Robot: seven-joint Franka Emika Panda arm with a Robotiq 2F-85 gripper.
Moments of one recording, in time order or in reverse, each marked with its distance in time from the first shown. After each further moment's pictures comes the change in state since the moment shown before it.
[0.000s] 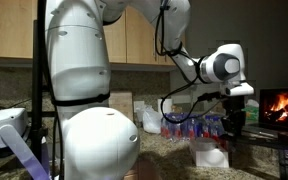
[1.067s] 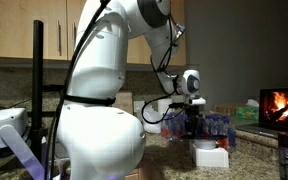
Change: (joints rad) arm 0.159 0.286 0.253 0.243 -0.013 -0.103 0.079
